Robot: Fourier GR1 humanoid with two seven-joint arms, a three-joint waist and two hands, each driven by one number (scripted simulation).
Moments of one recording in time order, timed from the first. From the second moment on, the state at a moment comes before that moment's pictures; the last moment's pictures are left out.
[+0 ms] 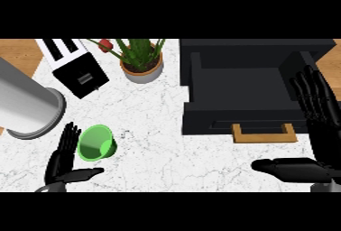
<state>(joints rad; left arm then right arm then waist) -0.29 0.24 0.29 -0.35 0.03 -0.22 -0.98 -0.06 -0.12 -0.08 -1.97 0.02 0.14 -0.02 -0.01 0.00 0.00</state>
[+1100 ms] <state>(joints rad) -0.42 0.21 0.29 -0.23 0.03 -0.28 -1.00 -0.07 -0.14 -0.11 -1.94 -0.01 0.18 -0.02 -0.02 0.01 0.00</state>
